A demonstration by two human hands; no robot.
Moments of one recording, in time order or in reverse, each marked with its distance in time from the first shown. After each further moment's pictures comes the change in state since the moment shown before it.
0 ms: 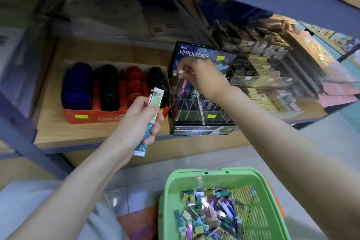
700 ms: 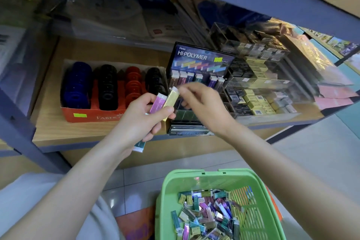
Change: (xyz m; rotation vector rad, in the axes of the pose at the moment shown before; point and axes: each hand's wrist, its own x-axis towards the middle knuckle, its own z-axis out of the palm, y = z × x) left_hand 0.004 0.005 0.004 0.161 -0.052 0.060; right_hand -0.070 -0.037 0.003 0.451 0.043 0.194
